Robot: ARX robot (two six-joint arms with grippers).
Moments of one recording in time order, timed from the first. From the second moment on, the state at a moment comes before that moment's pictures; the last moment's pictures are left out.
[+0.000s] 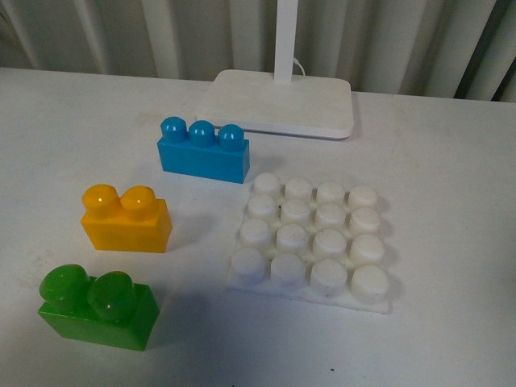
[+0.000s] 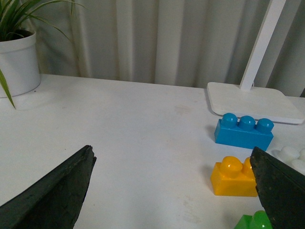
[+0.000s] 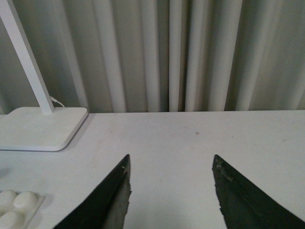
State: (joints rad) left arm 0.00 0.00 0.01 0.00 0.00 0.00; right arm -0.23 0.55 0.10 0.44 -0.21 0.02
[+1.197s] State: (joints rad) left arm 0.00 0.00 0.01 0.00 0.00 0.00; right arm 0.00 0.00 0.01 0.00 0.00 0.00
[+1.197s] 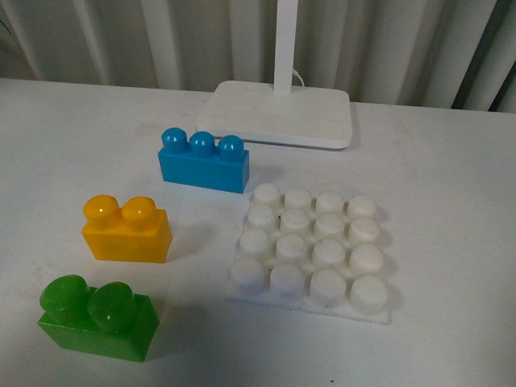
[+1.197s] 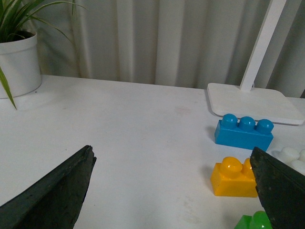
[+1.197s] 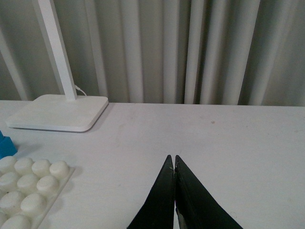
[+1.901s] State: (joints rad) left arm 0.05 0.45 0.18 0.26 0.11 -0.02; right arm 0.00 0.00 0.01 0.00 0.00 0.00
